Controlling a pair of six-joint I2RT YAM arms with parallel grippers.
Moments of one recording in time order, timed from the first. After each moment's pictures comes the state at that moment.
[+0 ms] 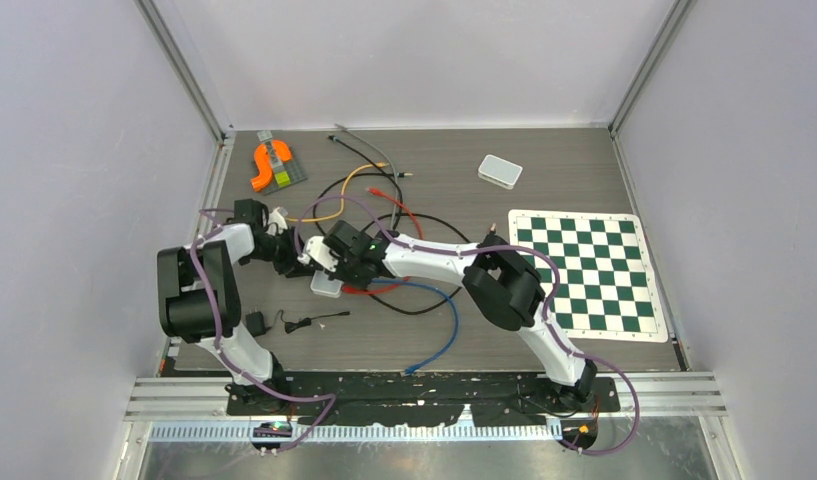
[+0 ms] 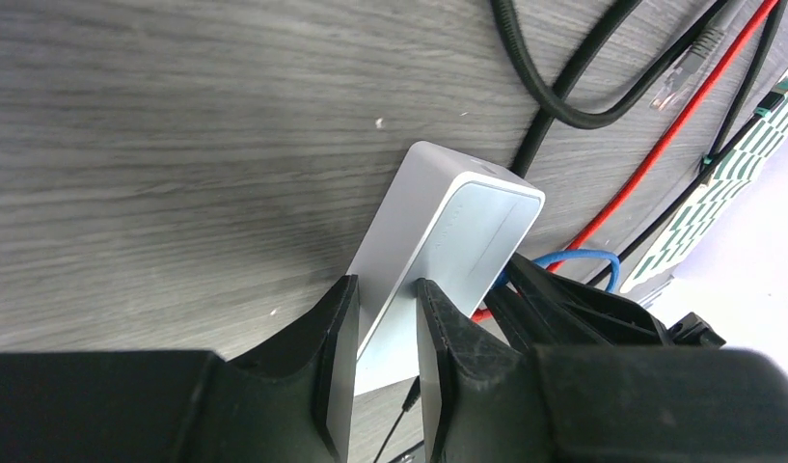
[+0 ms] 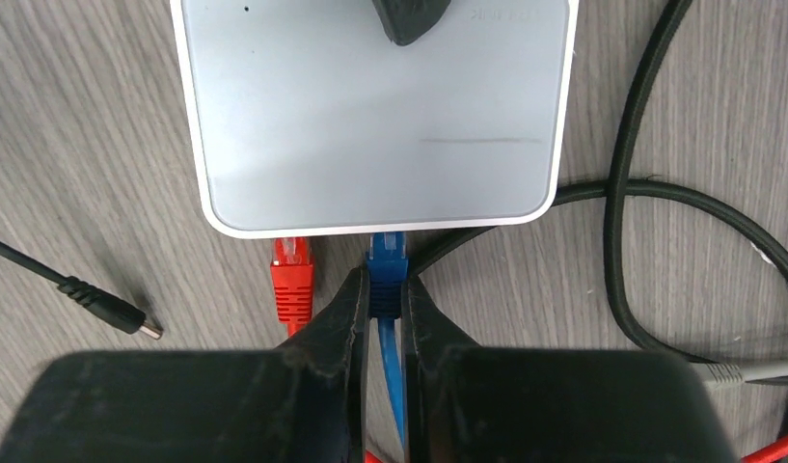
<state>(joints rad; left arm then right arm) 0.16 1.69 0.89 -0.51 0.62 -0.32 1.06 2.25 1.74 -0.45 -0.01 -0.34</state>
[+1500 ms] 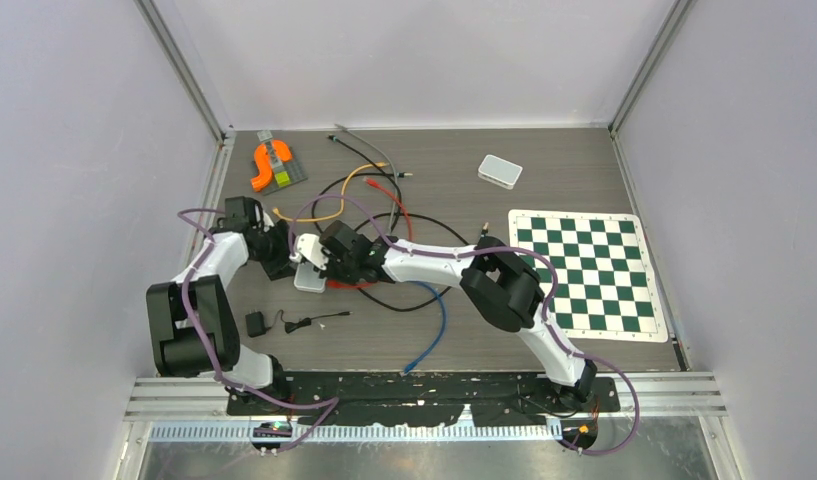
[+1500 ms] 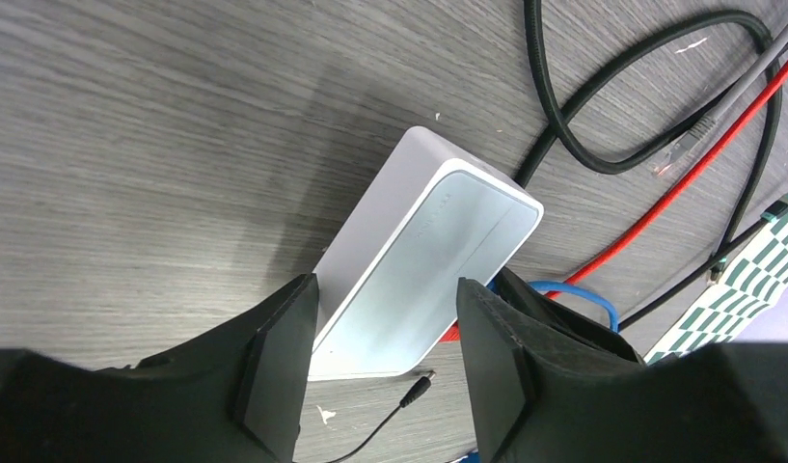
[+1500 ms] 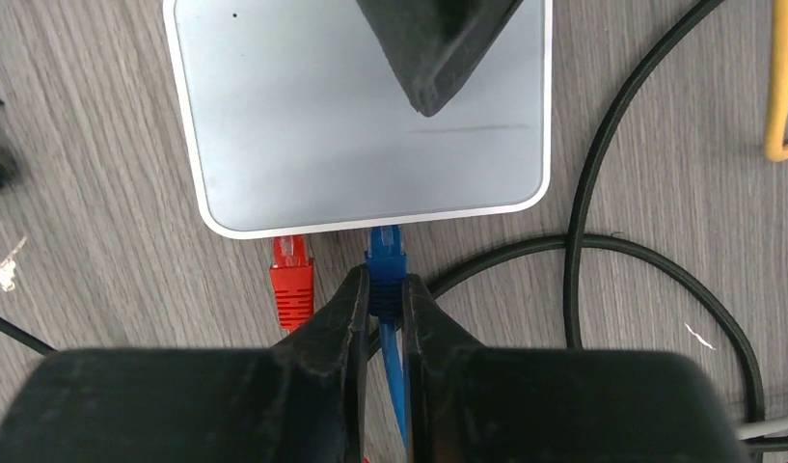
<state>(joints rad) 0.16 1.48 0.85 -0.53 0.37 -0.46 1.07 2.25 1.71 -0.25 -0.02 -0.37</state>
